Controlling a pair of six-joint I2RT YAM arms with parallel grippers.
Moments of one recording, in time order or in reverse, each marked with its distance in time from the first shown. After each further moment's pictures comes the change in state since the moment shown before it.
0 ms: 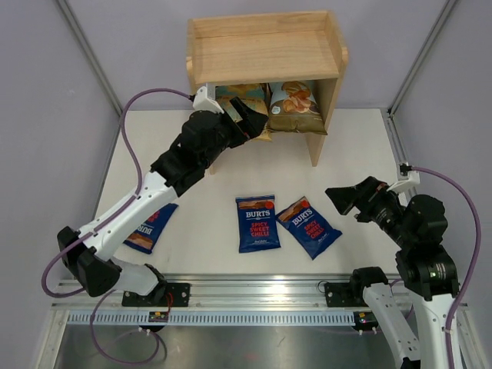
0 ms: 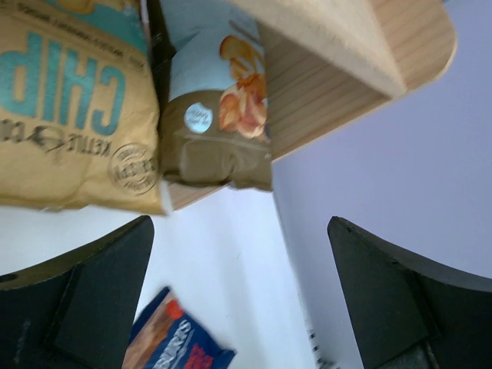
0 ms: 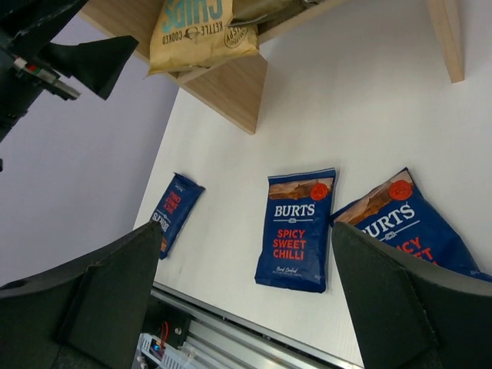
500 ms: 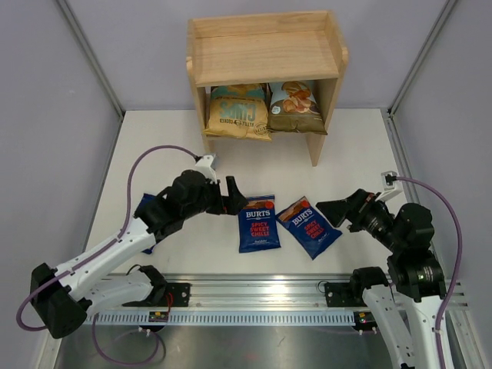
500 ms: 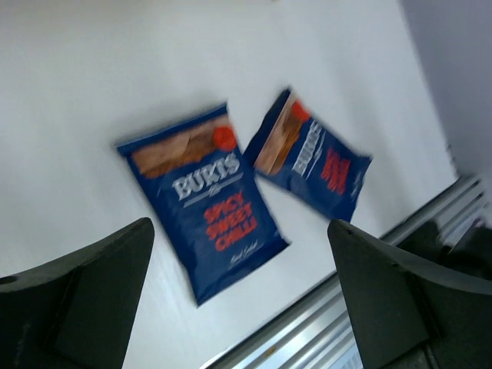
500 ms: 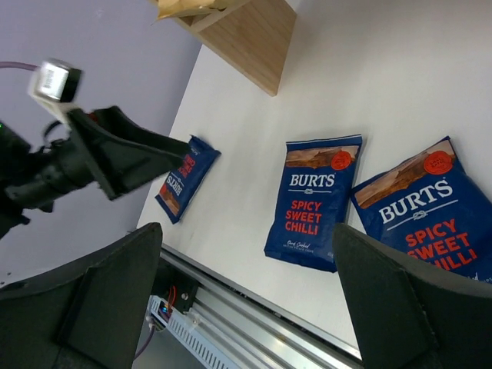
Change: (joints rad) left arm -0.030 -0.421 -0.593 -0.147 0.212 0.251; right arm 0.000 -0.088 -0.212 0.099 -0.139 0.025
